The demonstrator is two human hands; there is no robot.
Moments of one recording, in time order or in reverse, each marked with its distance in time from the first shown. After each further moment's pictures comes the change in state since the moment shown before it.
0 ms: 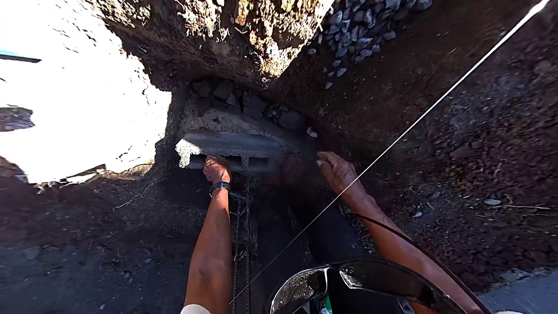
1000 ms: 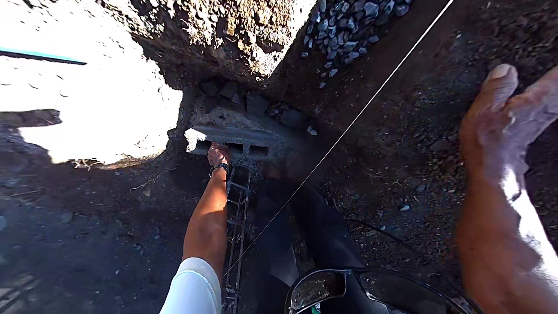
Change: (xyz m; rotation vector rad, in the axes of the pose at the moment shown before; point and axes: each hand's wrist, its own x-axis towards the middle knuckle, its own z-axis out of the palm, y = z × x) left_hand -0.010 0.027 -0.030 0.078 -0.098 -0.022; right_hand -0.016 0.059 -0.232 -0.213 0.773 0.087
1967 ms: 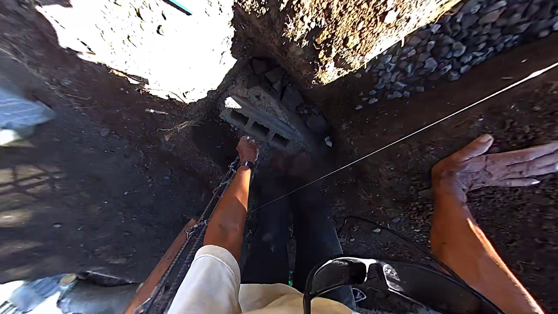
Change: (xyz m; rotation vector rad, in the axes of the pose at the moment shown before) left_hand -0.088 -0.032 -0.008 -0.650 -0.069 -0.127; right_hand 0.042 -0.045 0.038 -0.210 0.192 0.113
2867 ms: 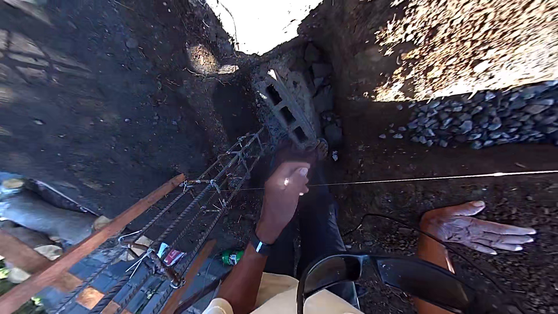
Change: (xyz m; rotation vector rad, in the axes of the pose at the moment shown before) left_hand -0.279 0.062 -0.074 -0.879 0.018 0.341; right_hand -0.058 -0.050 -0.056 0.076 0.448 -0.215
